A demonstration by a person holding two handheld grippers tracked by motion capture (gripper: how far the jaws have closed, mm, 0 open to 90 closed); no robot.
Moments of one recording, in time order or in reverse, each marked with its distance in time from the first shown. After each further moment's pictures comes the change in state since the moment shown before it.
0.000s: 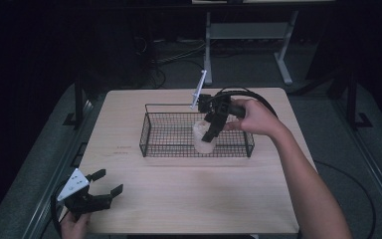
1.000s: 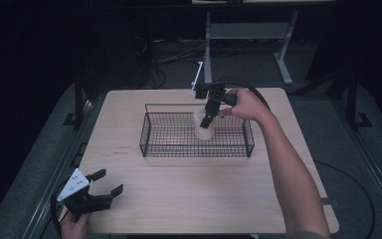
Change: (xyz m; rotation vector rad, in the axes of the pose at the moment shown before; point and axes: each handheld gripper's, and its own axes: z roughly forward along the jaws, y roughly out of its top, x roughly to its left) left arm 0.000 0.000 0.000 0.003 -0.001 0.004; right arm -0.067 0.005 0.027 0.051 -0.003 0.111
